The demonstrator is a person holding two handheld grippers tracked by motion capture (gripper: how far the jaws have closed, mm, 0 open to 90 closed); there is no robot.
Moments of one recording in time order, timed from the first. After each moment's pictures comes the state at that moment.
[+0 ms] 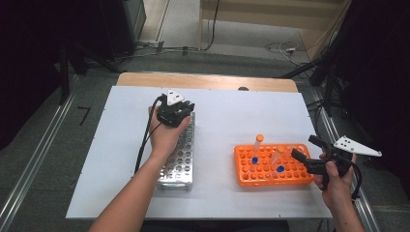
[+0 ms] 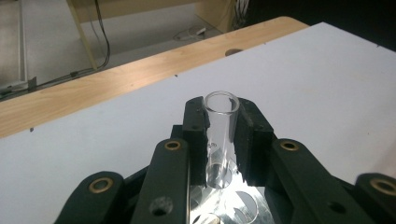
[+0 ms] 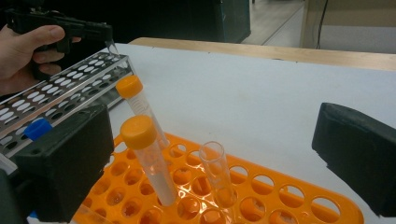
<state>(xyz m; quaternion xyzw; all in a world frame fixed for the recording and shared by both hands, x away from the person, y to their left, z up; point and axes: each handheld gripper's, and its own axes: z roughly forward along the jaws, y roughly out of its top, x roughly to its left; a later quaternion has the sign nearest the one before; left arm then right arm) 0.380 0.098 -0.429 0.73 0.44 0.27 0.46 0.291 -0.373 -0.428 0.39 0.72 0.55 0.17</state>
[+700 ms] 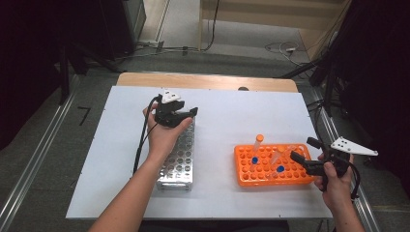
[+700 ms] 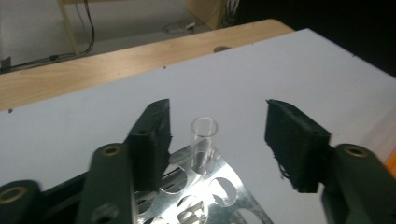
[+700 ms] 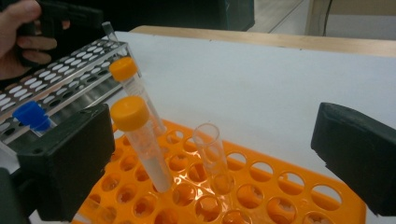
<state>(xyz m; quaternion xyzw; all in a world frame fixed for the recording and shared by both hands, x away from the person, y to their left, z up) 0.370 0.106 -0.421 0.71 0.46 0.22 0.49 0.295 -0.376 -0.438 0.38 0.74 0.53 0.16</state>
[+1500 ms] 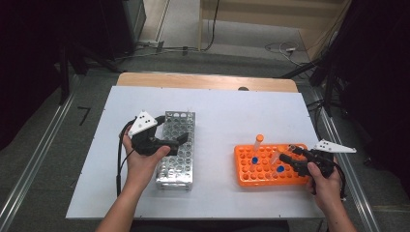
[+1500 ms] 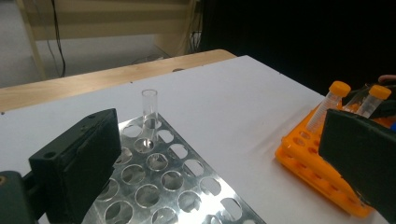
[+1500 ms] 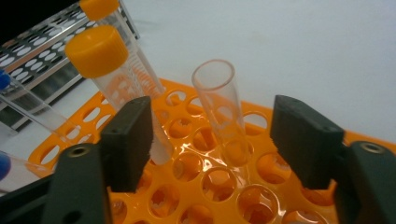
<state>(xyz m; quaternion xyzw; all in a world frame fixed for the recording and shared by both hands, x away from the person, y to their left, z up) 0.277 0.140 -0.412 0.69 0.40 0.21 0.56 0.307 -0.361 -0.469 0.40 0.77 0.49 0.11</state>
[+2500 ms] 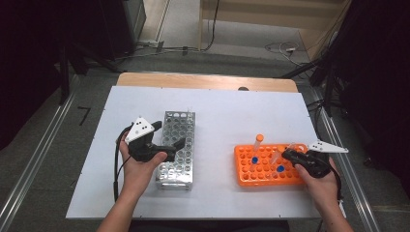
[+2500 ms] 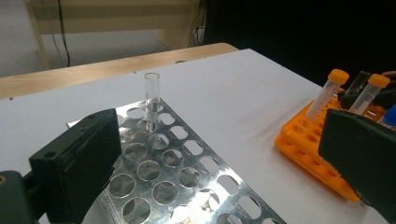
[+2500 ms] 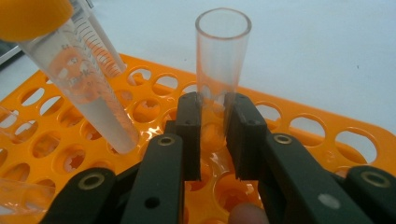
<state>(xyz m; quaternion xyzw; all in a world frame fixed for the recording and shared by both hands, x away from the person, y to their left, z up) 0.265 0.143 -0.419 0.69 0.41 0.21 0.56 0.306 -0.350 -0.470 0.44 0.78 0.42 0.17</state>
